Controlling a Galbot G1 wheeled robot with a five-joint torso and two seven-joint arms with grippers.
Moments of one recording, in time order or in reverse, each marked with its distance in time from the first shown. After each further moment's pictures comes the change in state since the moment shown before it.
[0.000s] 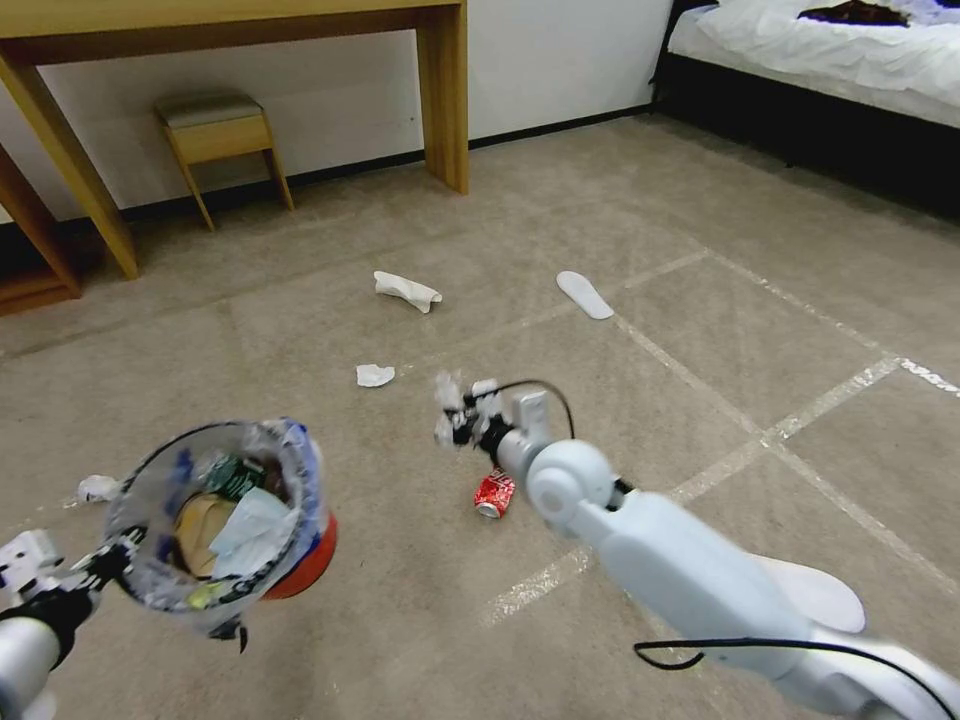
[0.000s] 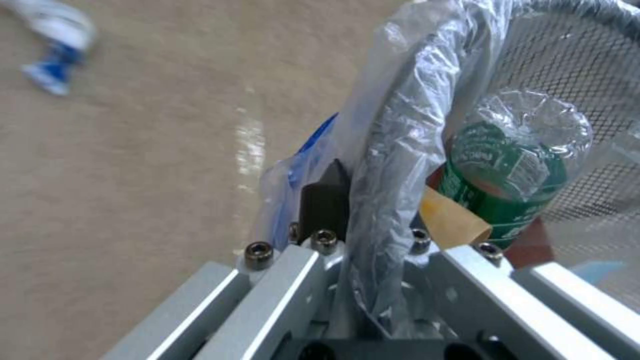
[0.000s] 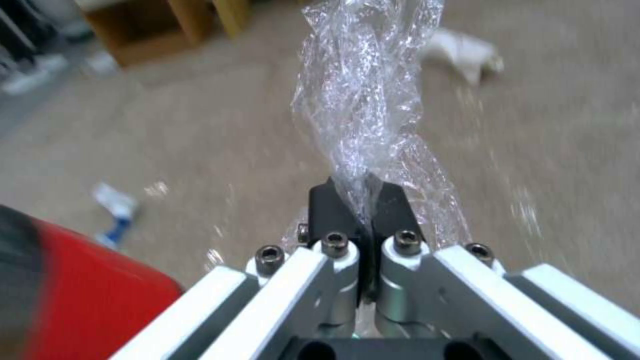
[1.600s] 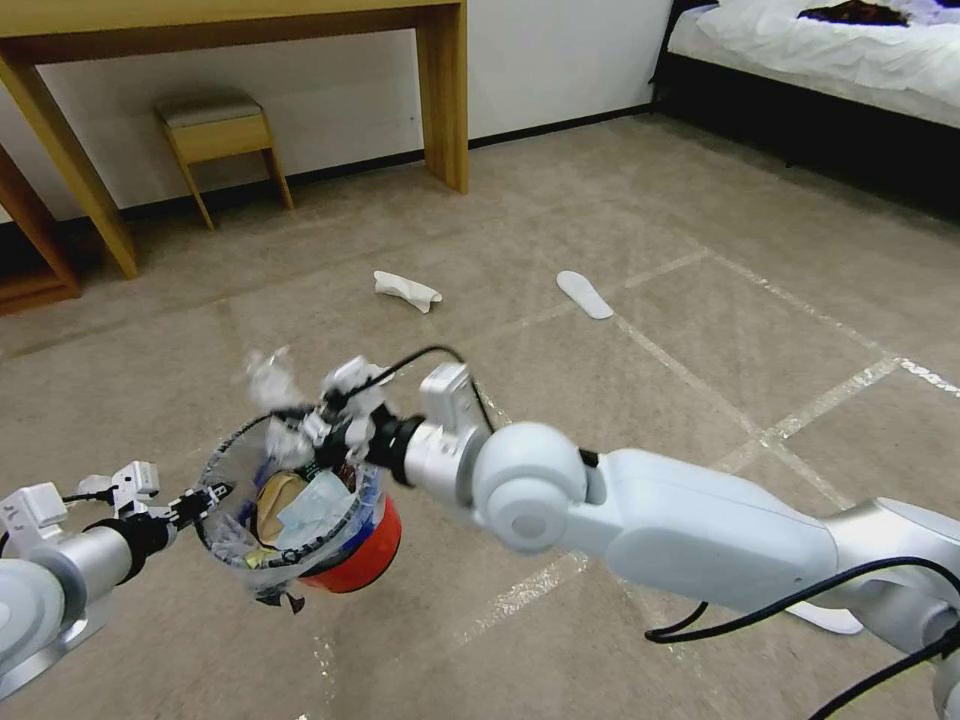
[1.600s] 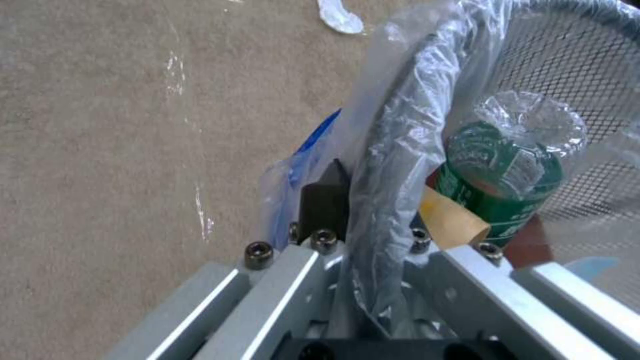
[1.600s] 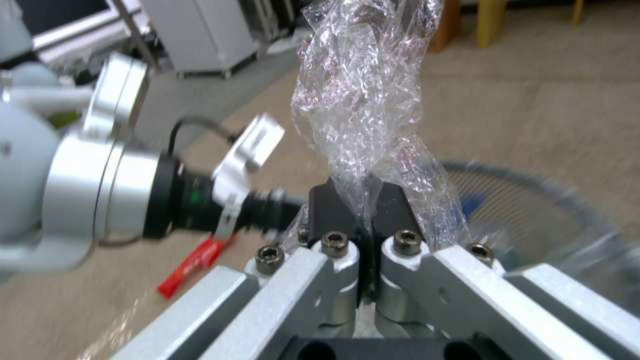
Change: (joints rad) left arm -0.118 0.308 0.161 0.112 -0.282 0.035 -0.156; right arm 0.408 0.077 -0.485 0.178 0.241 0.087 -0.002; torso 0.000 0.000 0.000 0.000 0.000
